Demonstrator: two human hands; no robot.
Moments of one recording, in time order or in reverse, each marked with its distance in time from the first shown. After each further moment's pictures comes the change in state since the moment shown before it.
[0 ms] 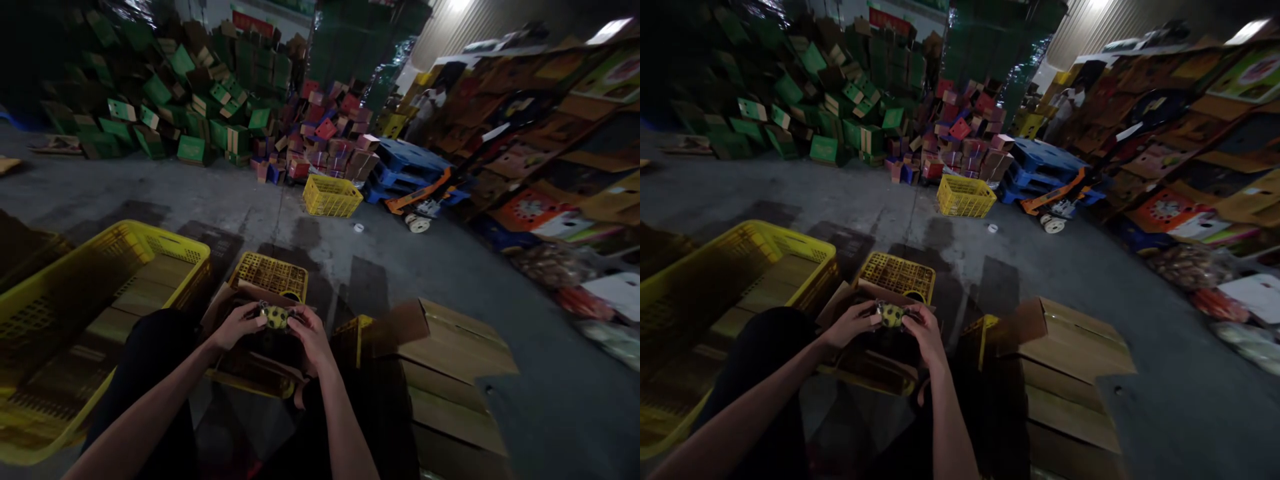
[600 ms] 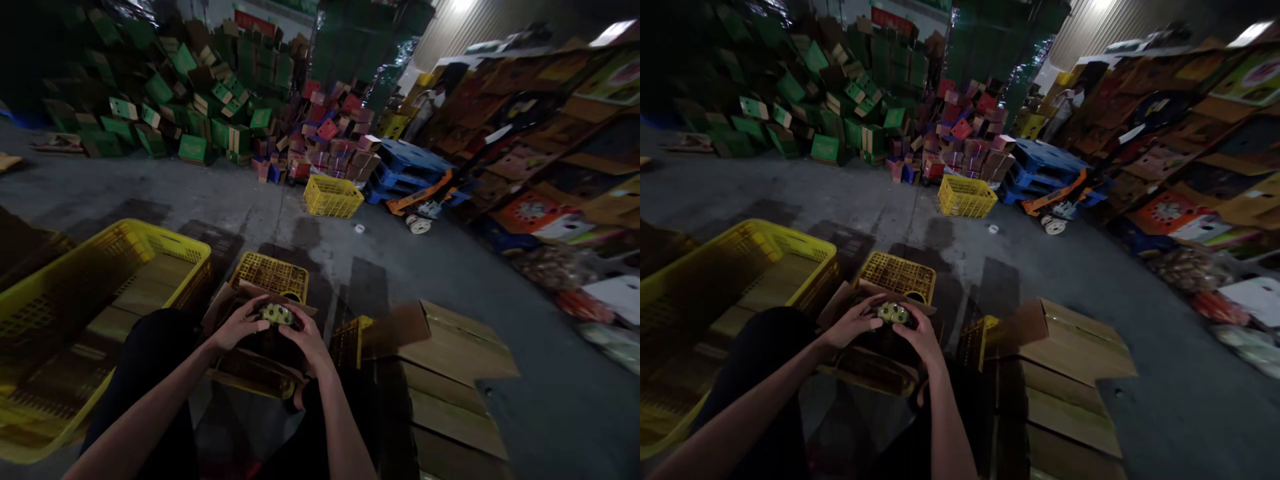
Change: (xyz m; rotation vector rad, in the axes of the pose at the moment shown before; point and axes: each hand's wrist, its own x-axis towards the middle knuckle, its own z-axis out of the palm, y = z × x) left_hand 0.002 -0.001 -0.003 0.062 0.048 0.106; right_hand 0.002 -0.005 0.008 -0.109 -0.107 -0.055
